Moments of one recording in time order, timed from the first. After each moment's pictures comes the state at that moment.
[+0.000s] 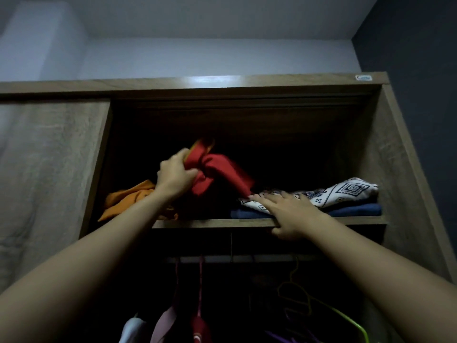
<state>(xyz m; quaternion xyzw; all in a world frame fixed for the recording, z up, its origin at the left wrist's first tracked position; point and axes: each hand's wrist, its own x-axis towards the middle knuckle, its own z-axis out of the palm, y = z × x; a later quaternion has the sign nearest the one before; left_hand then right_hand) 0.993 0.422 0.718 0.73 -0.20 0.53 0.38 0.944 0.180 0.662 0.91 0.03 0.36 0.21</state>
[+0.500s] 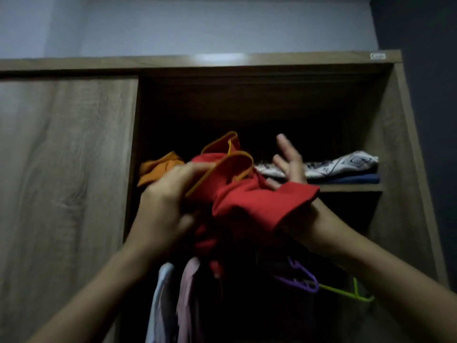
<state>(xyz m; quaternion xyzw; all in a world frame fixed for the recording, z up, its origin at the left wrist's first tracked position) 0.855 0.487 0.586 0.65 -0.43 0.54 0.31 0.811 0.276 0.586 0.72 0.39 0.34 -0.47</state>
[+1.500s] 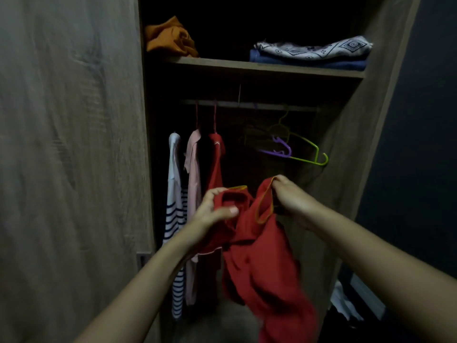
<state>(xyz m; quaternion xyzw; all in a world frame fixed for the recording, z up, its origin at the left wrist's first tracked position) 0.784 0.473 0.334 0.59 -0.27 -0.12 0.75 0.756 0.292 0.389 0.81 -0.07 0.12 -0.56</state>
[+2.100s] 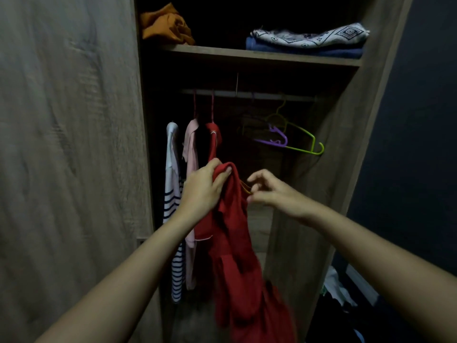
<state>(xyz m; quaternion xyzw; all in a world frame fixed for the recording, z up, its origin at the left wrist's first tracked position) 0.785 0.464 0.382 0.82 -0.26 0.29 0.42 0.738 0.289 0.390 0.86 0.11 0.06 -0.49</state>
